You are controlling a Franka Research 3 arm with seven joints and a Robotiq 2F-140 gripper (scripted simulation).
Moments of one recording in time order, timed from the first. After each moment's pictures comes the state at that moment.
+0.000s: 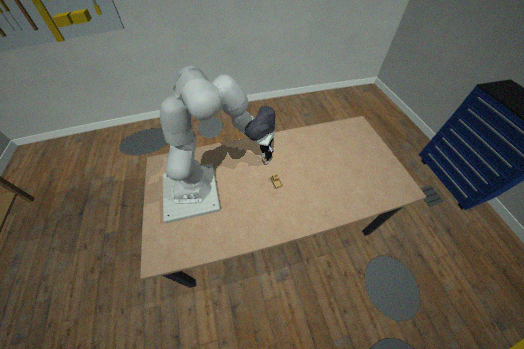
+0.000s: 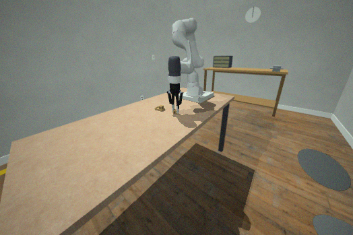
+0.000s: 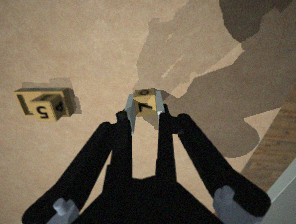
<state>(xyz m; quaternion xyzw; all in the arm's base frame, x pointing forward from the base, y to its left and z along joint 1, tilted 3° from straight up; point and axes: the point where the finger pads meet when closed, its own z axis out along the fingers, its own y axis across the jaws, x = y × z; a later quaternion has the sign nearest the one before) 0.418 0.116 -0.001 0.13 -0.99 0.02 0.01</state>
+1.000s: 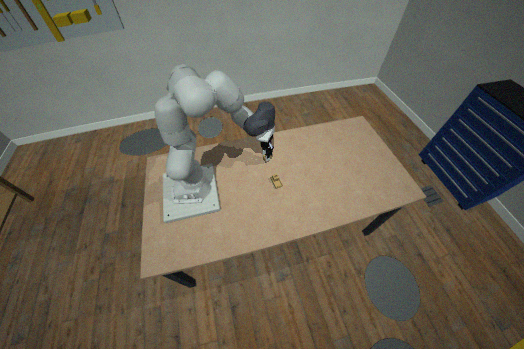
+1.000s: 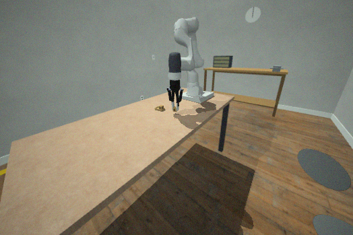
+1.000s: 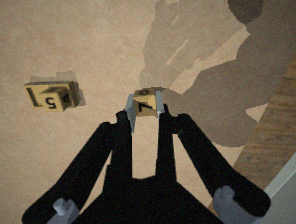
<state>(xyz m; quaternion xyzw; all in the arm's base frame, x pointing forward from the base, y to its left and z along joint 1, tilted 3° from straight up) 0.423 0.120 0.023 0.12 -0.99 0.02 0.00</state>
